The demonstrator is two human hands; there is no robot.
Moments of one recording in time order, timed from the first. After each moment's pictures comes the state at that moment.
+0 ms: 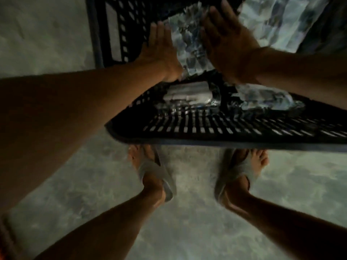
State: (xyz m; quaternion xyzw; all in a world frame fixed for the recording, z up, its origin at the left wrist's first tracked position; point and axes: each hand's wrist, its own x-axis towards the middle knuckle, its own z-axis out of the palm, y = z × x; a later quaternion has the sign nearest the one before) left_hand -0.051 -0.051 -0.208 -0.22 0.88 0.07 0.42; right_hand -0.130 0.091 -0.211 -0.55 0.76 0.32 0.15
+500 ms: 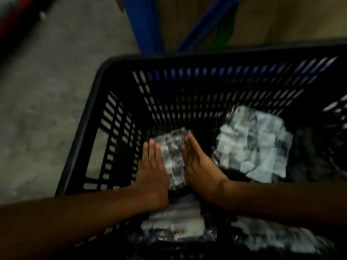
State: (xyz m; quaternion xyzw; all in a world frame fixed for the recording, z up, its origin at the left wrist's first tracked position) left_hand -0.046 -0.035 -0.270 -0.25 0.91 -0.03 0.34; right_hand -0.118 0.074 -0.287 -0.60 0.70 0.40 0.01
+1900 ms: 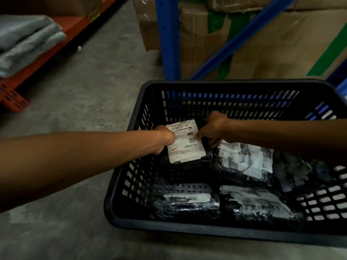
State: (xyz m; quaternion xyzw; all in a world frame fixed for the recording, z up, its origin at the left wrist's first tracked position) left_hand -0.088 -0.083 -0.190 -0.47 0.76 0.44 0.13; right_hand -0.191 0.042 -0.179 -0.13 0.87 -0.28 0.37
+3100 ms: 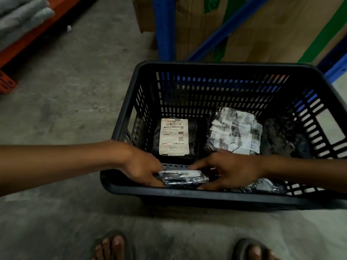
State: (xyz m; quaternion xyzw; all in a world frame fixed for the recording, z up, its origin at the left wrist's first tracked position) left_hand 0.021 -0.045 -0.126 0.04 0.85 0.09 0.51; right_hand -0.098 0.152 -0.171 -0.58 0.70 -0.11 0.39
